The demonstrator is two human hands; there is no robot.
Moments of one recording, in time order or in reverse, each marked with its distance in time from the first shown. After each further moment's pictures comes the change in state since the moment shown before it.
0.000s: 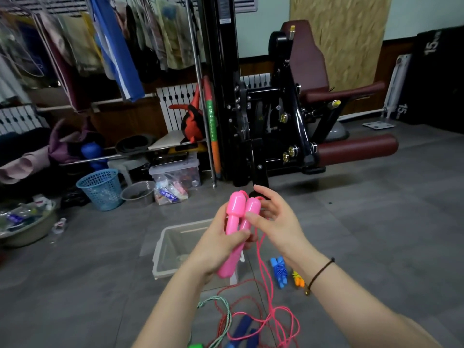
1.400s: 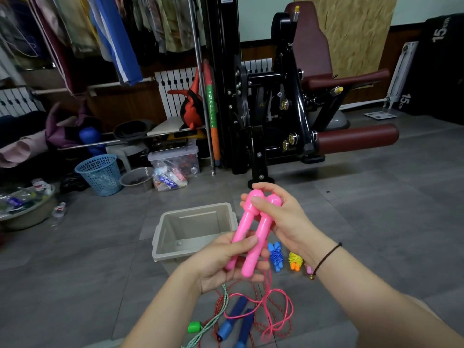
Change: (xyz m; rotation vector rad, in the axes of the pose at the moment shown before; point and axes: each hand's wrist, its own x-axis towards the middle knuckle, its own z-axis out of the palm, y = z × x) left_hand -0.034 -0.015 0.012 -0.316 -0.226 -0.408; right_hand -0.015 -0.009 -0.010 0.305 -0.075 0.219
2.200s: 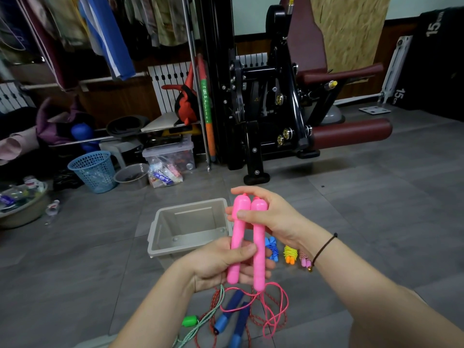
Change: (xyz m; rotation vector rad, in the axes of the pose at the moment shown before) left_hand -0.001 -0.006 -0.001 0.071 -0.185 -0.102; right_hand -0.011 -0.007 -0.002 -0.240 -0.261 0.095
